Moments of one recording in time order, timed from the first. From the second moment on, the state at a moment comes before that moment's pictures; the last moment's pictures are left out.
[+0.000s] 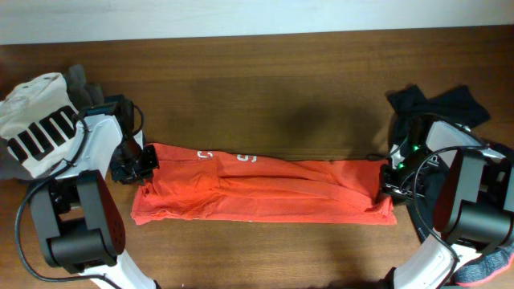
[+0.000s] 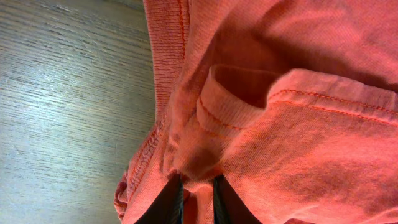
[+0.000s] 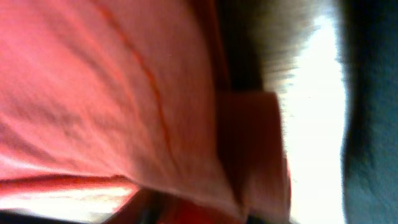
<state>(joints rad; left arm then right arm) 0.14 1.92 1.35 -1.16 0.00 -0.16 -0.30 1.96 1.15 -1.15 -0.18 -0.05</state>
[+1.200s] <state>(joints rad) 0.14 1.79 1.39 -1.15 -0.03 -0.20 0.00 1.79 1.41 -1.22 -0.18 -0.02</state>
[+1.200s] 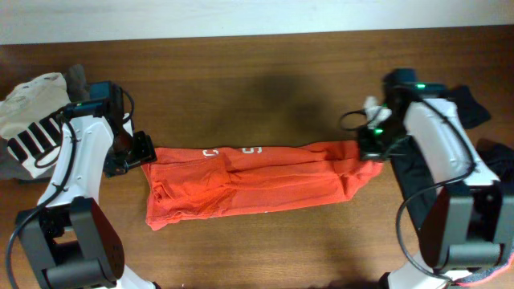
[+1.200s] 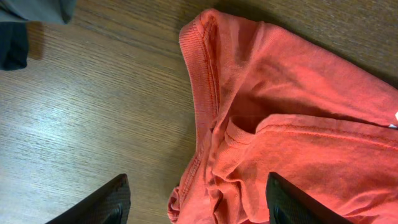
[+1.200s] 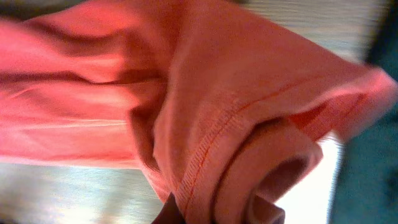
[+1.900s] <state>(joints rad) 0.14 1.79 1.39 -1.15 -0.02 -0.20 0.56 1.87 1.41 -1.00 -0.18 0.16</state>
